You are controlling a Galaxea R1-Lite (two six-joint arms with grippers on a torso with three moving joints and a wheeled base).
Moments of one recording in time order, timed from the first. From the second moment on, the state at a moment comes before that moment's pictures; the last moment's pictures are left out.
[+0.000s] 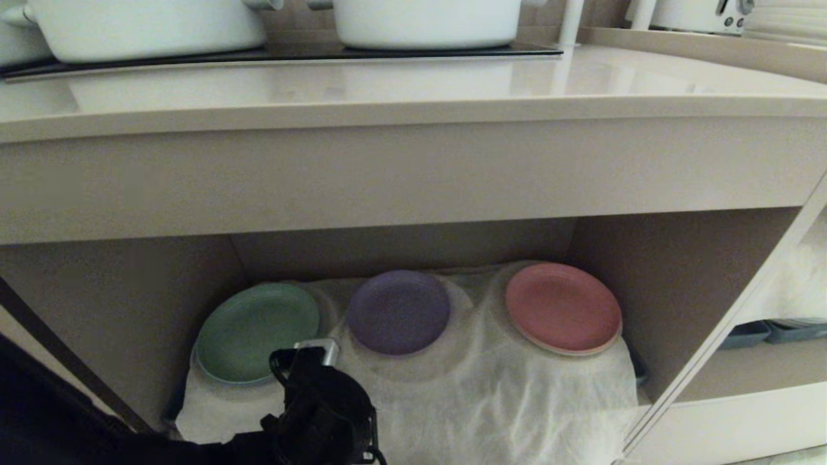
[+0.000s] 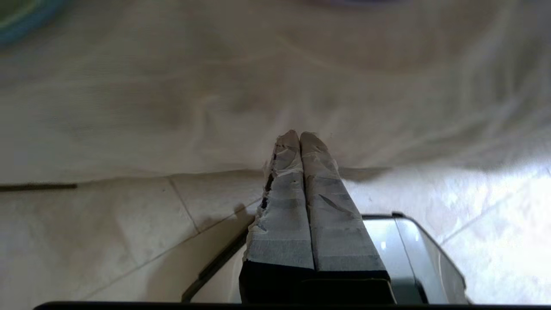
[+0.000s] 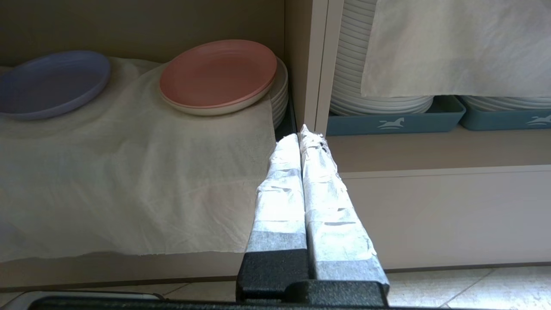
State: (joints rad) left arm -0.89 1.84 -0.43 -0.61 0.50 -0.73; right arm 0.00 0.00 0.00 0.00 0.01 0.01
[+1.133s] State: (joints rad) left arm -0.81 1.88 -0.66 -0.37 0.46 -0.84; right arm 0.00 0.00 0.00 0.00 0.01 0.01
